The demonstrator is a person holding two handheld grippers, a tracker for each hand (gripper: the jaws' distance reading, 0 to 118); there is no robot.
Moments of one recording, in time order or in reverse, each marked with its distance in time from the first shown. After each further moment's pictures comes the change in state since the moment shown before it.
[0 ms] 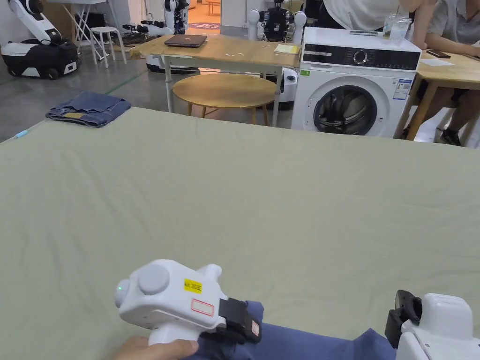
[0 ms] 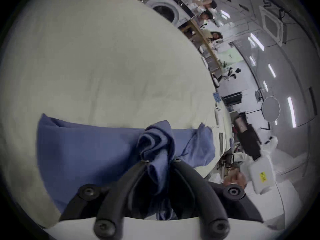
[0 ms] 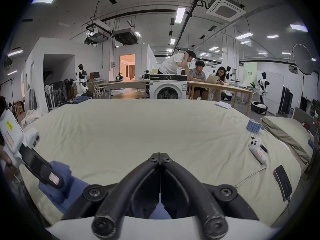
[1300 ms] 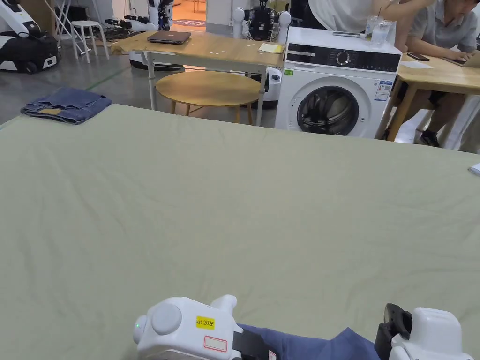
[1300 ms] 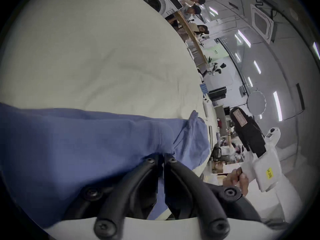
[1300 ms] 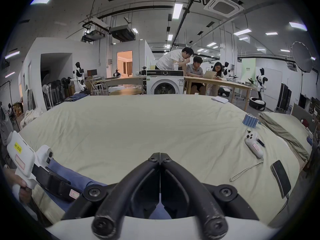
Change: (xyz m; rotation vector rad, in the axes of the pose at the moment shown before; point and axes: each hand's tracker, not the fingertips) left arm -0.002 -0.026 -0.069 -0.028 -0.182 -0.022; right arm 0.018 -0.010 0.005 -0.038 -0.016 -0.014
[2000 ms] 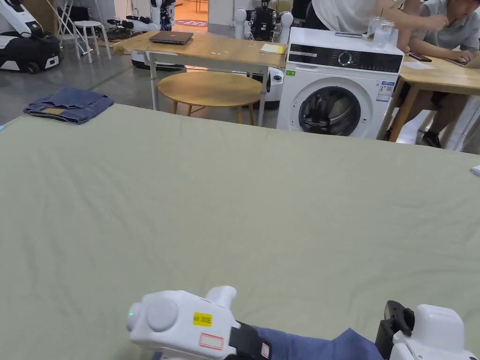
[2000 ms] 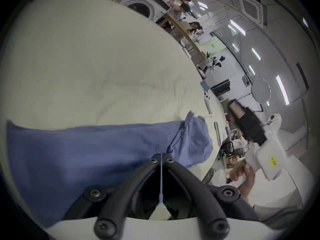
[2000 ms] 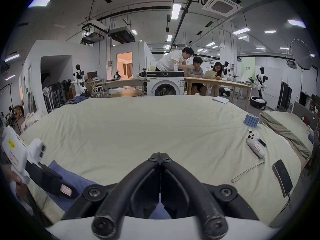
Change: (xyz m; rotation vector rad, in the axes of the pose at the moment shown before) left arm 0.023 0.000 0.043 0.043 0.090 -0.158; right arm -0.004 0.006 0.003 0.010 0.009 -0.018
